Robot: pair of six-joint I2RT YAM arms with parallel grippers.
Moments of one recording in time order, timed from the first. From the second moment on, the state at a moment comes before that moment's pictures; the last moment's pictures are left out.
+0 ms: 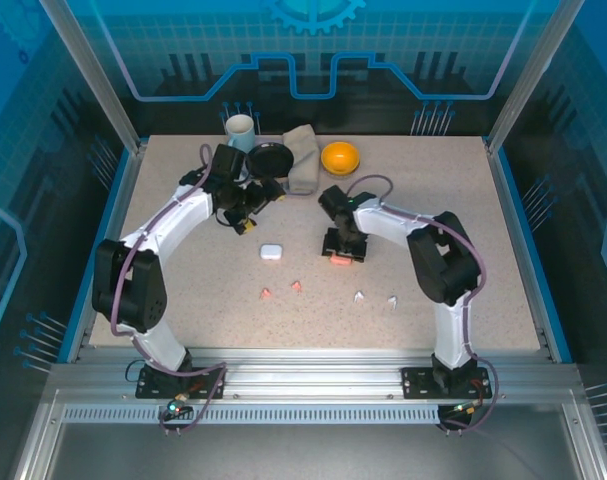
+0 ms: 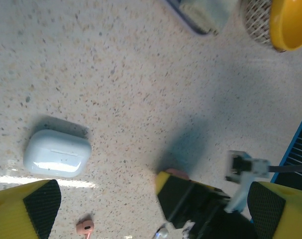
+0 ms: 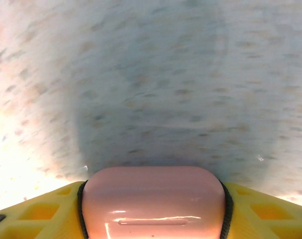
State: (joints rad) left arm -0.25 1.70 1.36 -0.68 0.36 -0.96; right arm 0.55 2.00 1.40 -0.83 -0.02 0.79
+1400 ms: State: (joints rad) left arm -0.60 1.96 1.05 0.31 0.42 -1.01; right arm 0.39 1.92 1.34 -0.61 -0.24 1.26
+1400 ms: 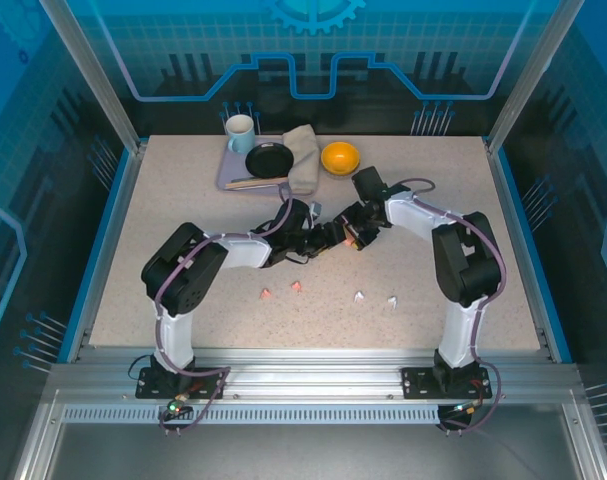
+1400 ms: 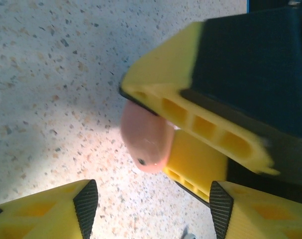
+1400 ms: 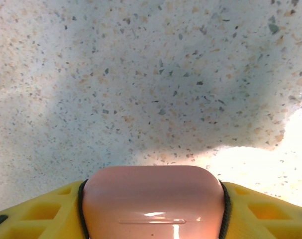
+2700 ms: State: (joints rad) left arm -0.61 2.06 1.10 0.41 0.38 -1.05; right arm 0.38 1.89 1.28 -0.51 -0.25 1.33
